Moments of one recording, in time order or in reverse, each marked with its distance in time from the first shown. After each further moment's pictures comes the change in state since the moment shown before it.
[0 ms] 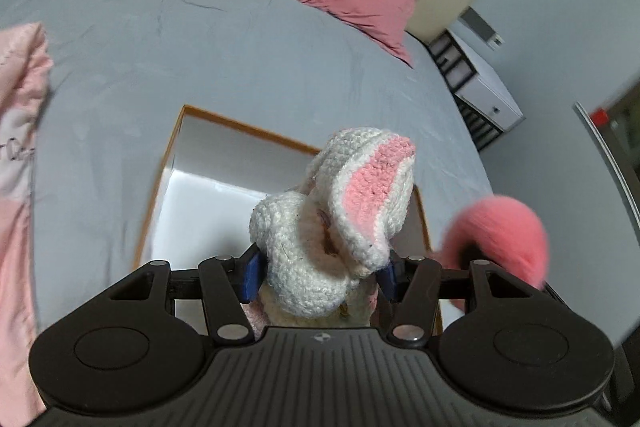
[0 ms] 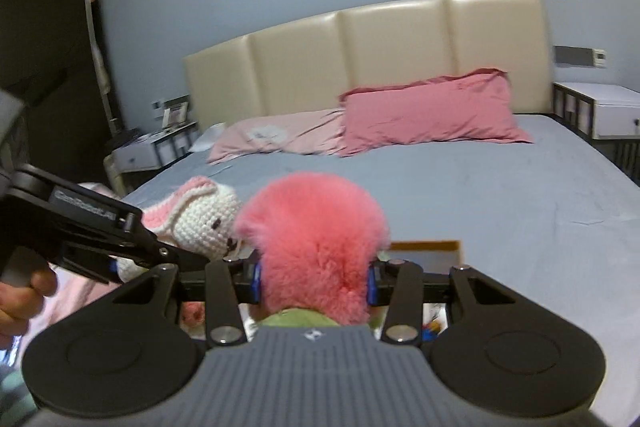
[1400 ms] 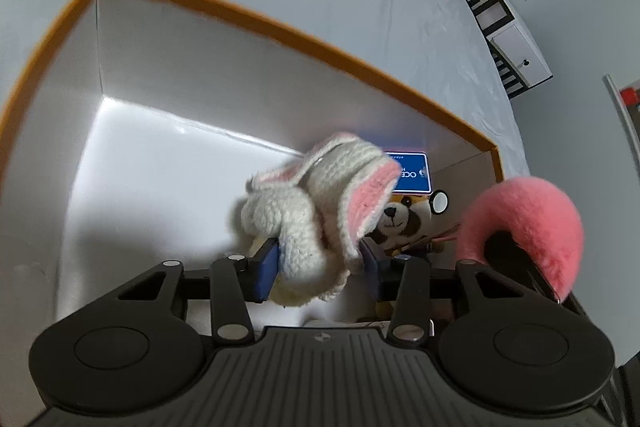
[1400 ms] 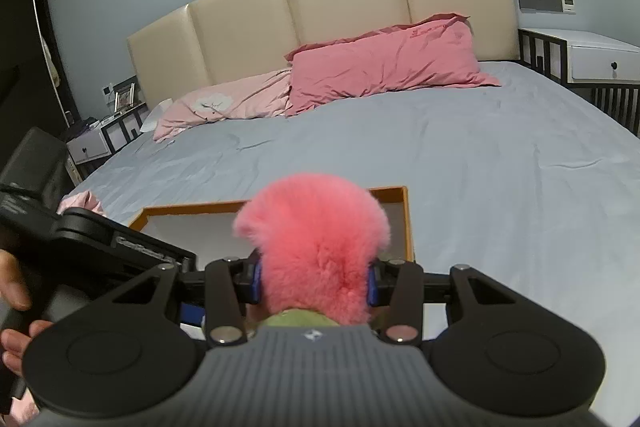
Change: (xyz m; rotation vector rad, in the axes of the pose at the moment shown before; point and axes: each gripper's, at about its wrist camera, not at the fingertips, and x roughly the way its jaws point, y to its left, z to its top) left arm 0.135 0.031 -0.009 -0.075 0.230 -0.040; right arm 0.080 -0.063 -0.043 0.071 0.097 -0.057
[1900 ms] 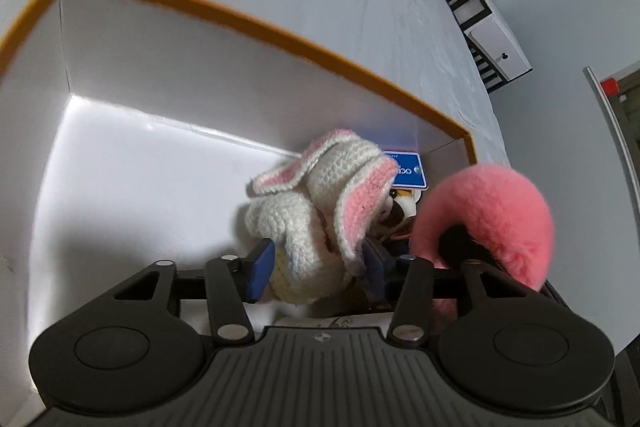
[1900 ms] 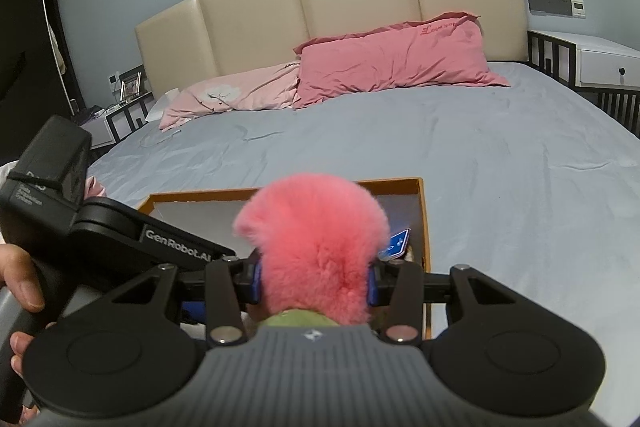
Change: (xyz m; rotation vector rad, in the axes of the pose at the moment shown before) left arm -0.006 -0.018 -0.007 0.062 -0.022 -0.029; right arm 0.003 0.005 -0.005 -0.025 0.013 0.006
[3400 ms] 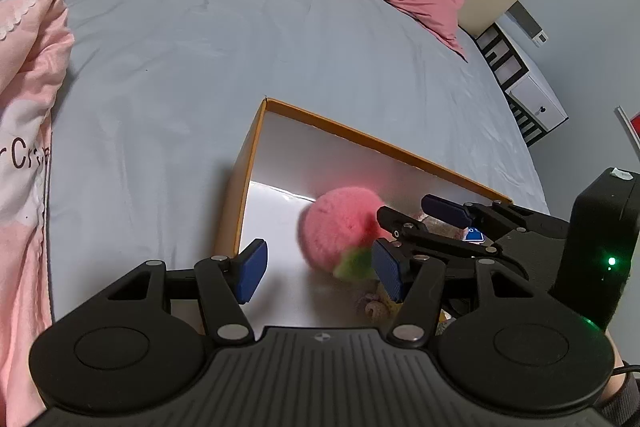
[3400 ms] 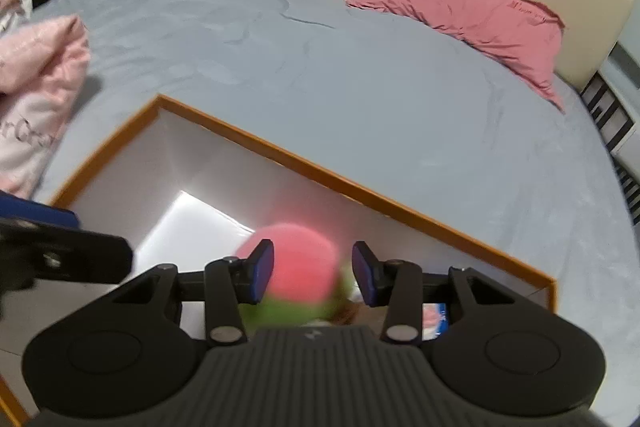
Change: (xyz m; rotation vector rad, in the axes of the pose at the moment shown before) left arm -0.098 0.042 0.007 -0.016 -0.167 0.154; right arm 0.125 0.110 0.037 -0.435 0.402 -0.143
